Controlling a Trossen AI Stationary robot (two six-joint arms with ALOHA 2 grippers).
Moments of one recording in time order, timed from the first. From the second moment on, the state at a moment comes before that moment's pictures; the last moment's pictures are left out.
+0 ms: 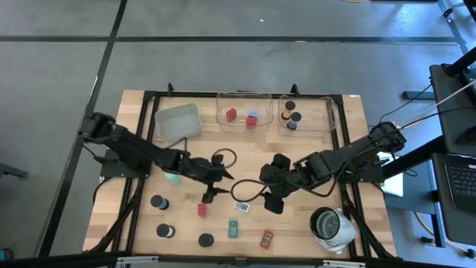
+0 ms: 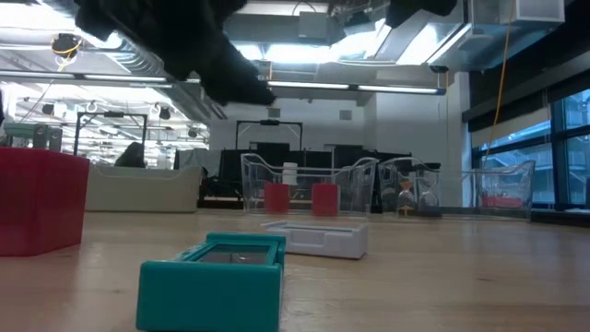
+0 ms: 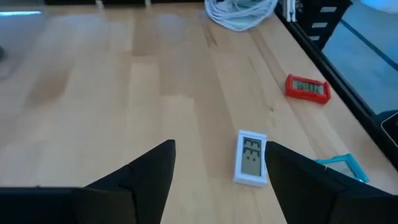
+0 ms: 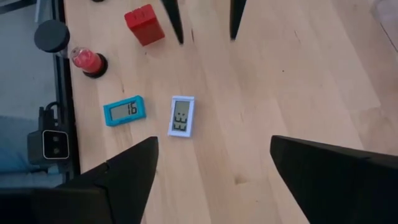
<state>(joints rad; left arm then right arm) -0.25 1.49 0.73 0.25 -0.06 -0.11 0.46 1.62 1.49 -0.90 0.25 0.65</state>
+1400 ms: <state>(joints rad) -0.29 1.93 0.91 0.31 0.04 0.01 0.46 1.62 1.49 -0.96 0.25 0.59</state>
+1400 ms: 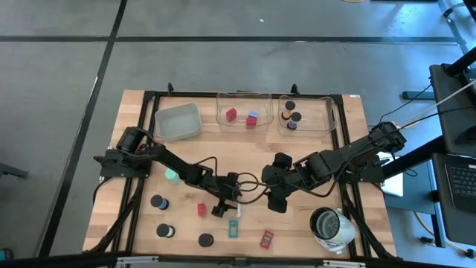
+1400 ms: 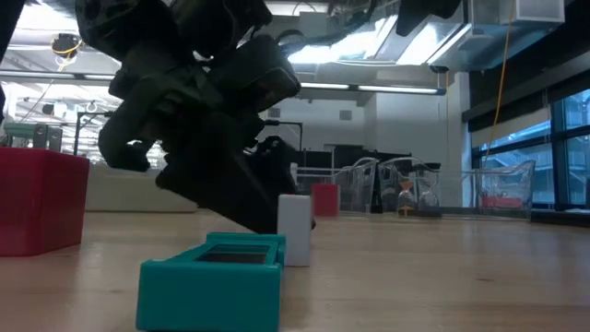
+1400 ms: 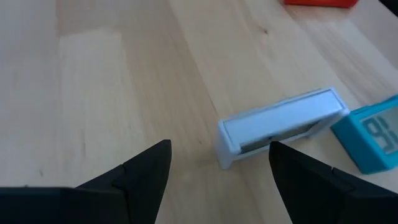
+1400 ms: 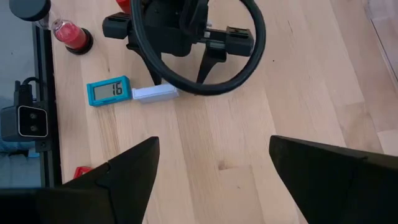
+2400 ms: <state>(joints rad) -0.30 1.93 0.95 0.29 0.14 0.36 0.46 1.62 1.49 -0.96 0.25 0.59</state>
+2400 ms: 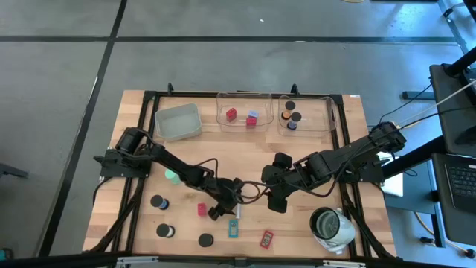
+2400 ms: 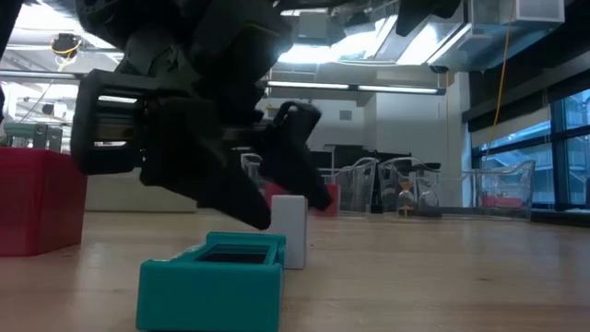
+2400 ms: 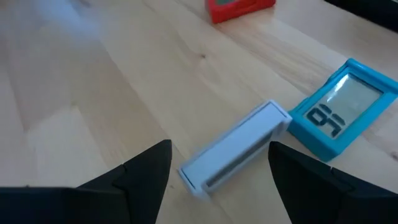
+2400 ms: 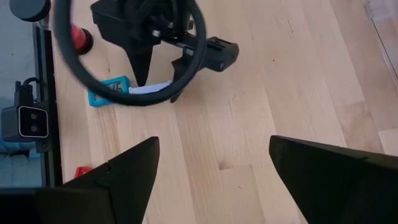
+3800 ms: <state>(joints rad) -0.32 1.91 1.09 -0.09 0.13 0.26 0.46 1.62 1.49 -0.97 0.24 0.59</state>
